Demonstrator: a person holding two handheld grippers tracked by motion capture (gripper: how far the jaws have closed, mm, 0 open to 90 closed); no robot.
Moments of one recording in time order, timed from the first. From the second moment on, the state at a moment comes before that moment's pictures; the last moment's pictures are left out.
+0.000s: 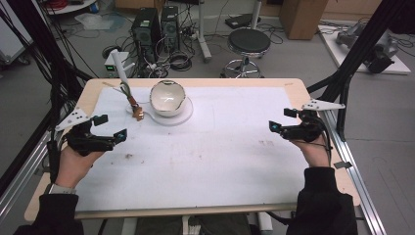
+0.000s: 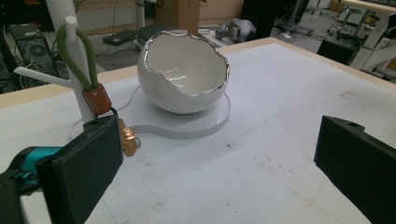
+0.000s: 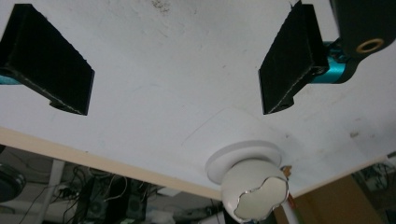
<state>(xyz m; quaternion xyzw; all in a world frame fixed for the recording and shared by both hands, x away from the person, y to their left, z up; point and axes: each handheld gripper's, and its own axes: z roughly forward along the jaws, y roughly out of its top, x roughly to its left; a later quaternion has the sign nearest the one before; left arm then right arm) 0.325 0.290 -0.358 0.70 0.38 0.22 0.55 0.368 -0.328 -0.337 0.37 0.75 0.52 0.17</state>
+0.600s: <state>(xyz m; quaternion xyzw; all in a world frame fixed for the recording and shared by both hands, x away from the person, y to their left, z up) 0.325 0.282 -0.359 0.72 0.38 0.22 0.54 0.355 -0.364 -0.350 0.40 0.72 0.54 0.18</state>
